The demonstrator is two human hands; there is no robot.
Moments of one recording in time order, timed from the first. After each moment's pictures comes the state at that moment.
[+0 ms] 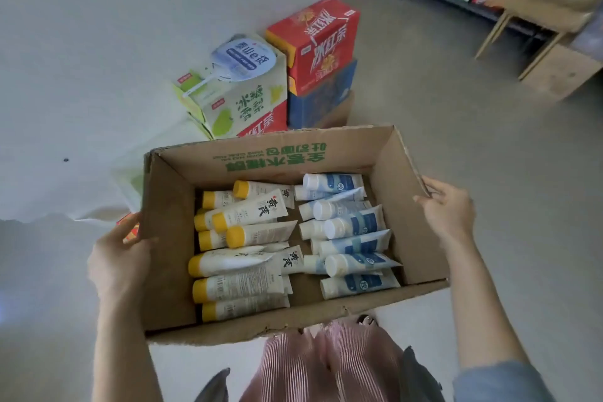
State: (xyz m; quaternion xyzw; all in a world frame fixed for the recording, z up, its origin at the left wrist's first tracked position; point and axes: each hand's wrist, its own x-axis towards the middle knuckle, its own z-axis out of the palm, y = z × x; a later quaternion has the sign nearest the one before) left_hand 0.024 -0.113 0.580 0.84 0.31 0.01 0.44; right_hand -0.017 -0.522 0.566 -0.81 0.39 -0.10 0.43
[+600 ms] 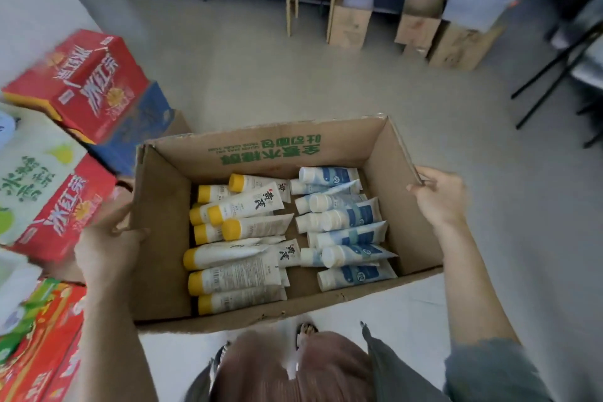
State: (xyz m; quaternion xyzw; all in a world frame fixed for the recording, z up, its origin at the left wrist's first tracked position) left_hand -0.017 -0.459 0.606 0.88 0.04 -0.11 0.45; right_hand -0.272 -0.785 0.602 -0.69 0.57 -0.22 0.38
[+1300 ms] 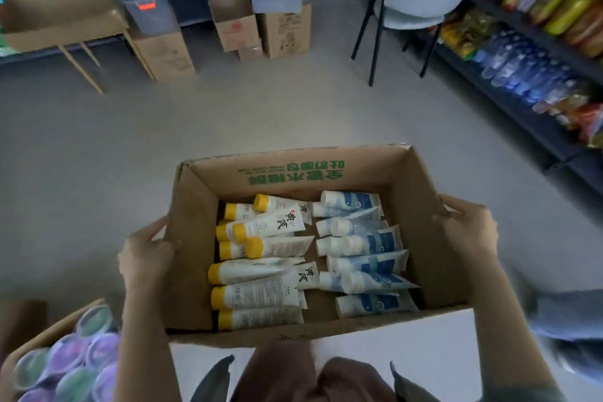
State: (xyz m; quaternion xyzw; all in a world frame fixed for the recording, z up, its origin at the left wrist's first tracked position) left_hand 0.004 -0.936 0.572 0.87 -0.26 -0.26 0.33; right_hand -0.390 -1.003 0.598 -0.44 0.82 -0.24 0.28
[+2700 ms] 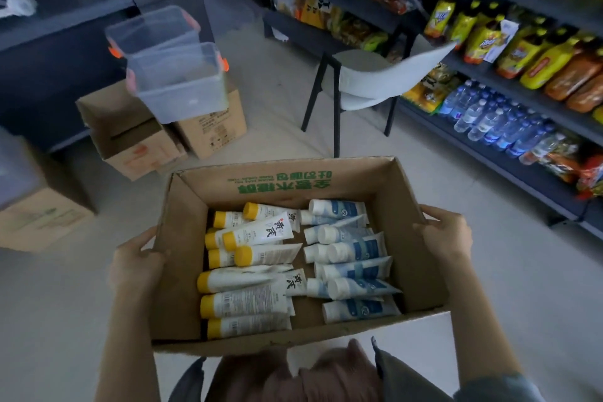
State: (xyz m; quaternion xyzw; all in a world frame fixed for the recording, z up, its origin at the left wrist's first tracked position) left_hand 0.070 -1.808 0.558 0.80 -0.38 -0.36 0.28; right_hand -0.340 -1.744 0.566 -0.29 0.88 -0.29 0.24
